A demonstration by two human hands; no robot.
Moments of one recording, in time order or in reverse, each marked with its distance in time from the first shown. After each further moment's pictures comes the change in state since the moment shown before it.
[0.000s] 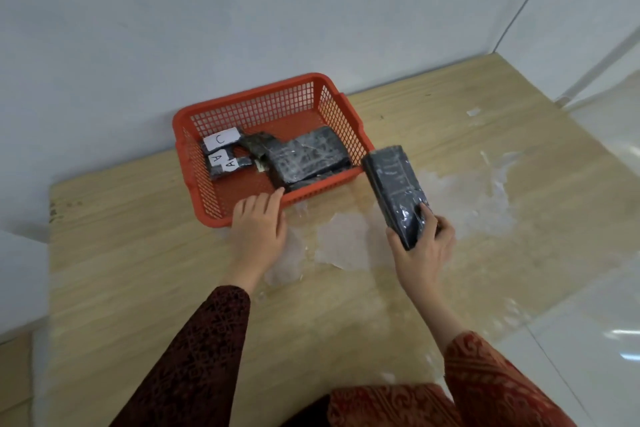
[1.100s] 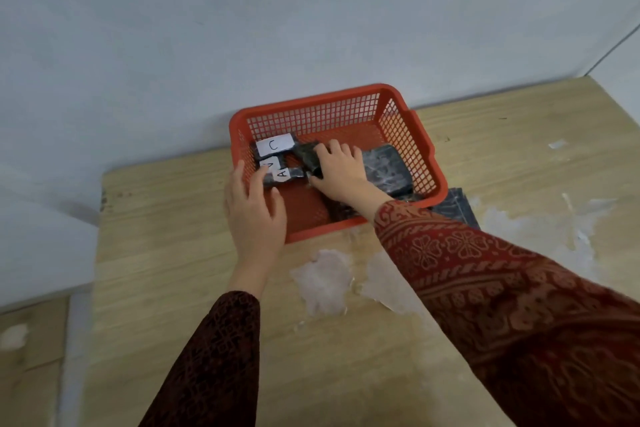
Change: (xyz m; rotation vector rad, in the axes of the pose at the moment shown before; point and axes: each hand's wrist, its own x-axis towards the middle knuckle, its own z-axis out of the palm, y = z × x) left_hand 0.039 -0.061 -0.026 -0.310 0.325 -0.472; right_hand 0.088 -0.202 0.176 -0.586 -0.616 -0.766
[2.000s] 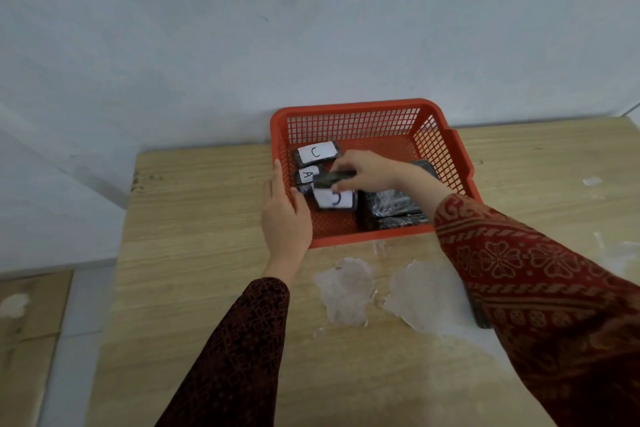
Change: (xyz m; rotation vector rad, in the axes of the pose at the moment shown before) left_hand 0.008 -0.017 0.013 -0.229 0.052 -0.232; right_hand 0.024 0.000 -0.037 0.307 -0.481 -0.322
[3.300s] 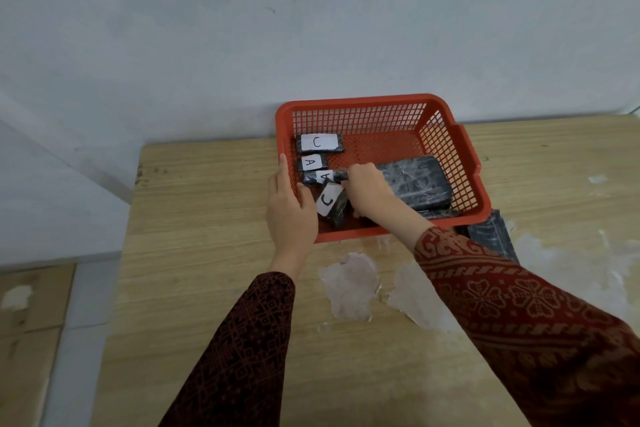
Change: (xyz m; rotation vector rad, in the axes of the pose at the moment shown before) left_hand 0.000 -0.002 0.002 -0.026 -0.007 -0.001; right_hand -0.002 -0.032 0.052 -0.191 0.365 0.416
